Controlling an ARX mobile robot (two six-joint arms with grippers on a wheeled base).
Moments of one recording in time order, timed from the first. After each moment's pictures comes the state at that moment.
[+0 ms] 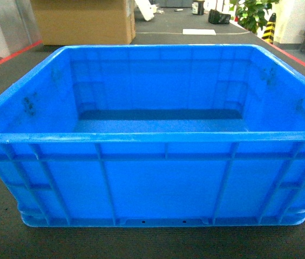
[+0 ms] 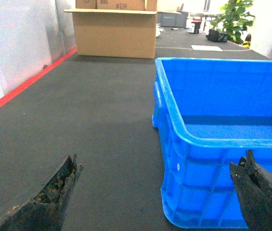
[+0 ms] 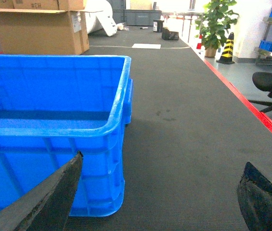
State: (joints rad) left arm 0.00 0.01 0.02 0.00 0.00 0.00; right arm 0.00 0.00 0.01 -0.01 0.00 0.00
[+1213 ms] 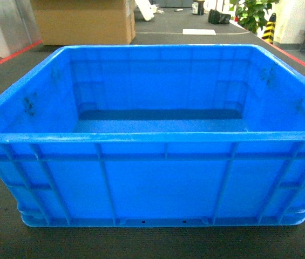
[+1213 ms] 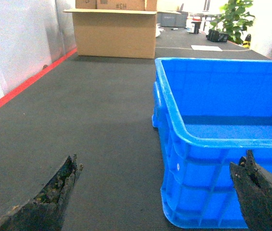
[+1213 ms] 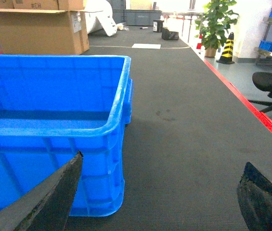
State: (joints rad) left arm 0.00 0.01 0.02 0.00 0.00 0.00; right arm 0.00 0.00 0.01 -0.01 0.00 0.00
